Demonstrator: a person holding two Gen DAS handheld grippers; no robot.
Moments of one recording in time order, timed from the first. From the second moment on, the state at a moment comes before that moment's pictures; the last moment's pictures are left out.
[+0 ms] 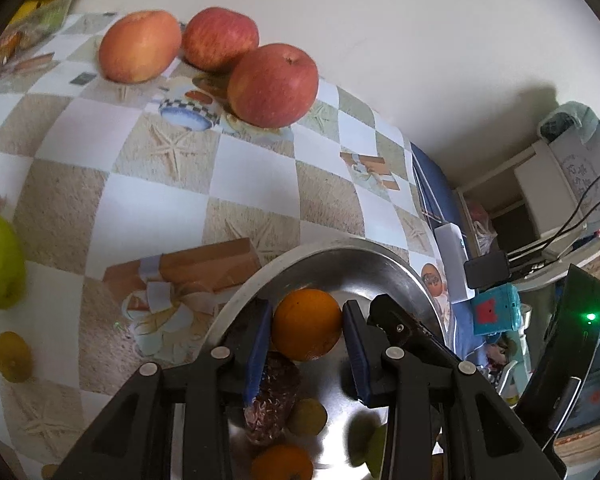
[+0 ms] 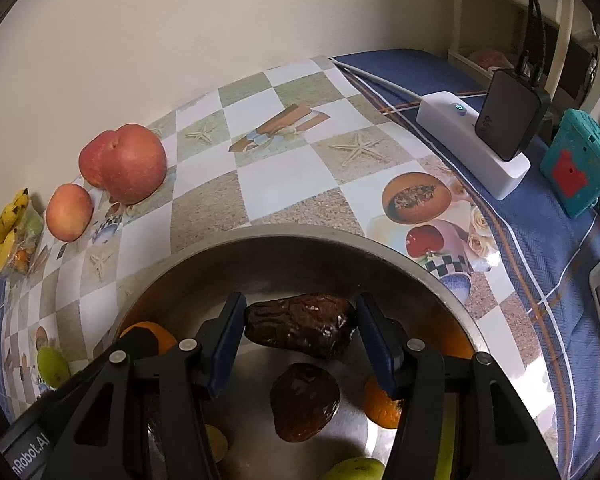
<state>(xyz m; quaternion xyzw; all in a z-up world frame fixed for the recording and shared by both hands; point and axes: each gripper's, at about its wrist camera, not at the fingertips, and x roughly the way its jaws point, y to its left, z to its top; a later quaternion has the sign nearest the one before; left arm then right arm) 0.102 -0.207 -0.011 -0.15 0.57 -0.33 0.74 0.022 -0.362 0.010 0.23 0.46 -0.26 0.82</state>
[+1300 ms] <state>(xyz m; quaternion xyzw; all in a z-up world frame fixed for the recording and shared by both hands) 0.136 -0.049 0.043 -0.10 0.55 -0.13 0.82 0.048 -0.269 0.051 0.13 0.48 -0.21 0.84</state>
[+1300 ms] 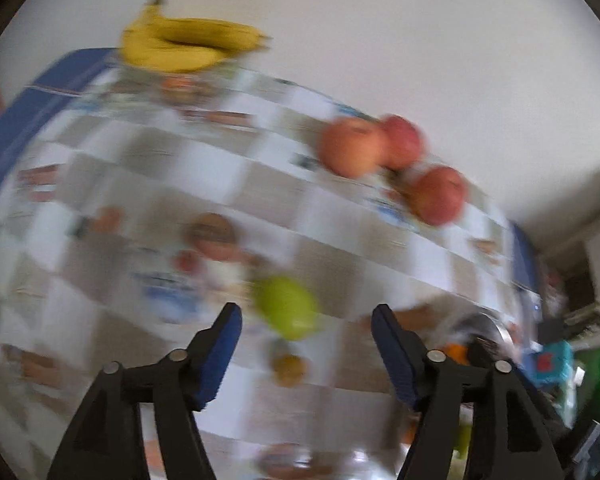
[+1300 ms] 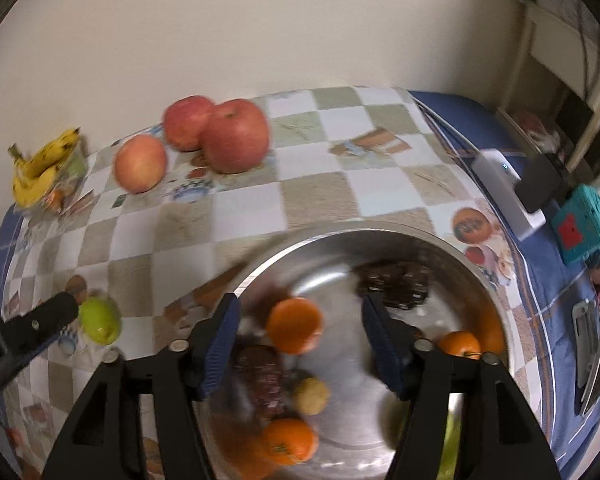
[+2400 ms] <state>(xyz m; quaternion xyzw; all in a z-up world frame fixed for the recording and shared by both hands) 0.160 0.021 0.000 -0.09 0.58 -0.03 0.81 0.095 -0.126 -0.009 0.07 0.55 -0.02 0.83</state>
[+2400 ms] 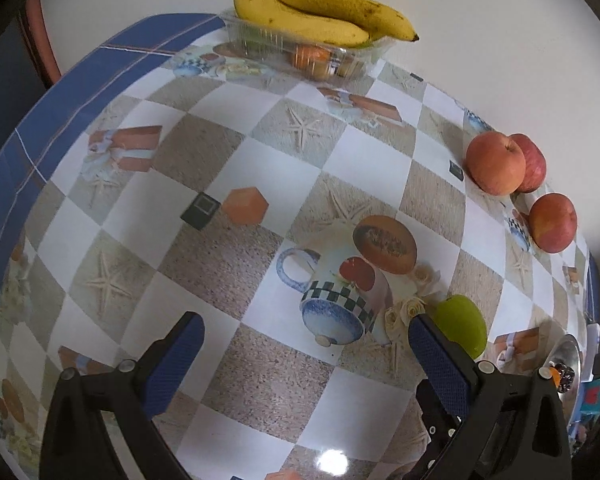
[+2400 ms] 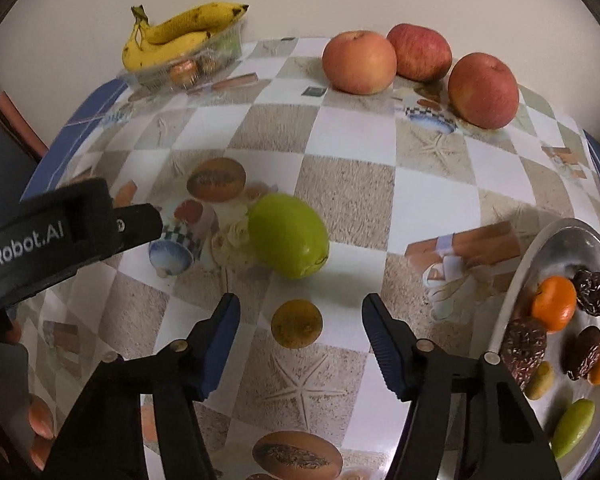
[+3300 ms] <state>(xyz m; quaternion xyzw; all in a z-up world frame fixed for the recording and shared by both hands) 0.162 -0.049 -0.015 -0.14 0.59 -0.15 0.78 0.087 -0.171 -0.011 0.12 0.54 -0.05 0.83</state>
